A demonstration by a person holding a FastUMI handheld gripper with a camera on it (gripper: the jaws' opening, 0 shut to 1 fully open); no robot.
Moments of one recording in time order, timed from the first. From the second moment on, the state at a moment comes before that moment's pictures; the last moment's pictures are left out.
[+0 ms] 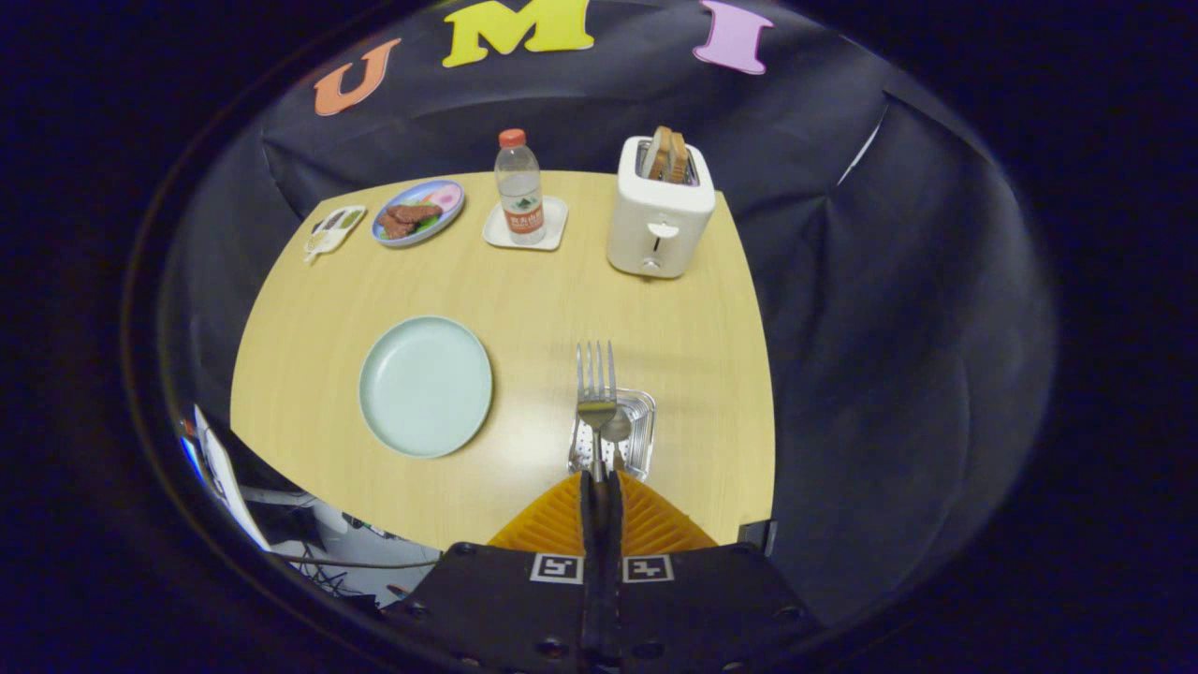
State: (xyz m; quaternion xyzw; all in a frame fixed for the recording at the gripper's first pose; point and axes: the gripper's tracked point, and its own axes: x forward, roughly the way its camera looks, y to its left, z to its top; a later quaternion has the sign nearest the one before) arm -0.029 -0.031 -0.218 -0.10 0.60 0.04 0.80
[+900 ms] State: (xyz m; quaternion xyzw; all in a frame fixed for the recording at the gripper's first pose) arm -0.025 -0.051 -0.266 -0.07 0.66 0.04 0.75
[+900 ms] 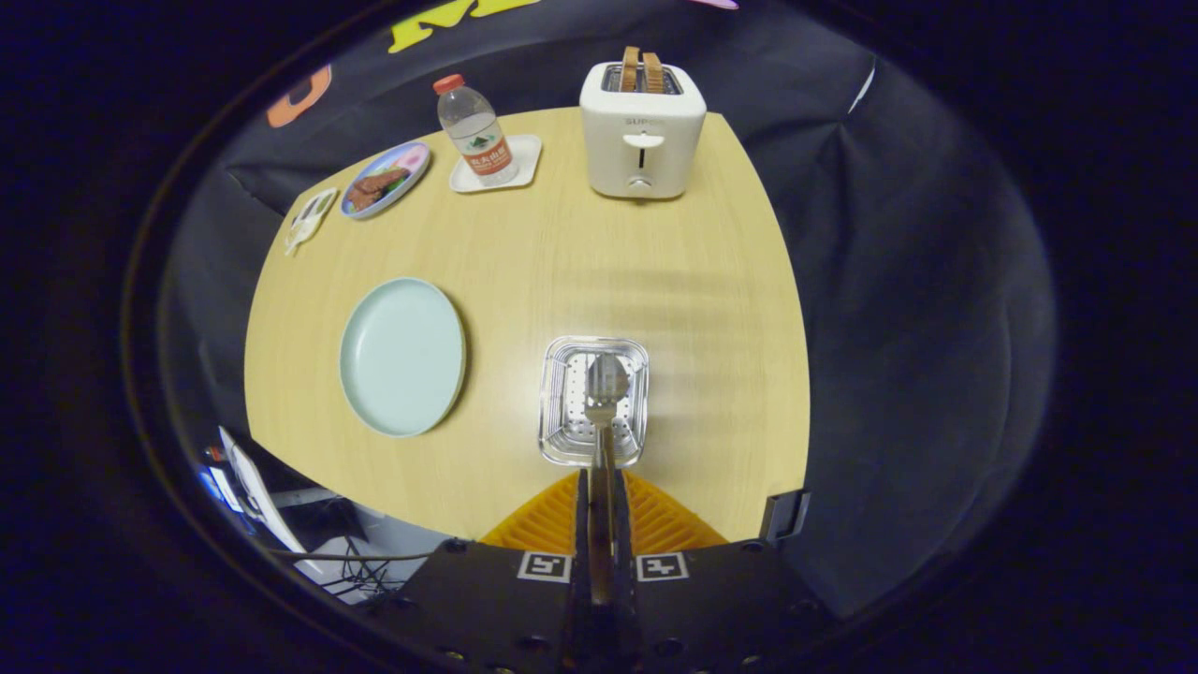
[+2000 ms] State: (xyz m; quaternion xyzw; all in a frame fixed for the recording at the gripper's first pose) arm 0.069 0.022 -0.155 0.02 0.41 0.08 0.91
